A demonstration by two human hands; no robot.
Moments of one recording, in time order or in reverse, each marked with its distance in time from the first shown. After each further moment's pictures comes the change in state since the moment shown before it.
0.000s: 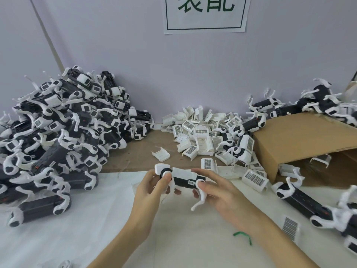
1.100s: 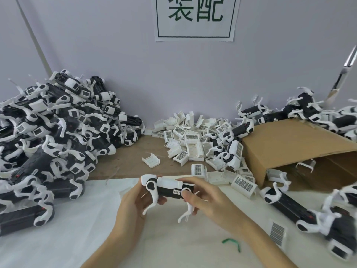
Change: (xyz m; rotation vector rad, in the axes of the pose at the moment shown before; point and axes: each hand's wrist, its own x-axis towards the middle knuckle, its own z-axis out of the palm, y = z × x) left_hand 0.009 -0.011 -0.006 -0.283 -0.002 -0.060; right_hand -0.007 -0.015 0.006 -0.425 0.008 -0.051
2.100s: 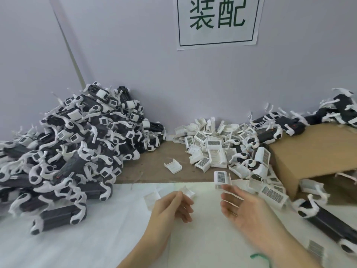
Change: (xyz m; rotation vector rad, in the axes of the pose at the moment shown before) left_hand -0.006 -0.003 0.006 0.262 -0.056 0.011; right_hand 0.005 0.017 -0.010 0.949 0.244 0.312
